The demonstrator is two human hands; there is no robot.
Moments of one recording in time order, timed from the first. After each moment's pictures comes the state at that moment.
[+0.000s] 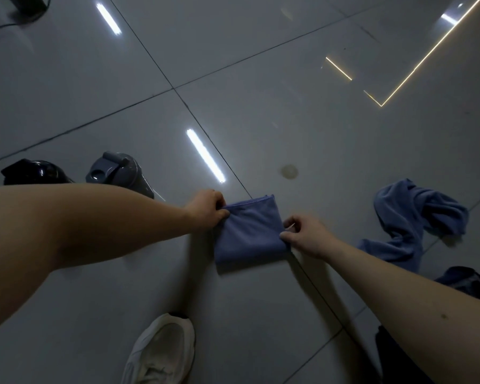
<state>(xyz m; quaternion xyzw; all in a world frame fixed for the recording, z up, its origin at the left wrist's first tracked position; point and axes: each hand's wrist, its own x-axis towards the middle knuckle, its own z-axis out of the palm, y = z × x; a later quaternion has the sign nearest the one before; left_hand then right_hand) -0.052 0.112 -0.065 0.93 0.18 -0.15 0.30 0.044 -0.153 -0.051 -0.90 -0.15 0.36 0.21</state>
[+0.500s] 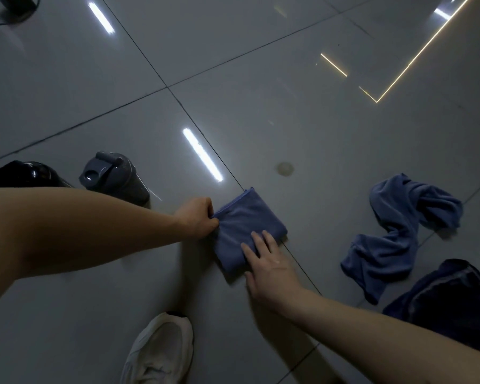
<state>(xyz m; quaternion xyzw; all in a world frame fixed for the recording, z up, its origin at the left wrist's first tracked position) -0.071 0.105 -0.056 0.92 0.23 -0.19 0.26 -0.071 -0.137 -0.044 -0.88 -0.40 0.27 0.02</state>
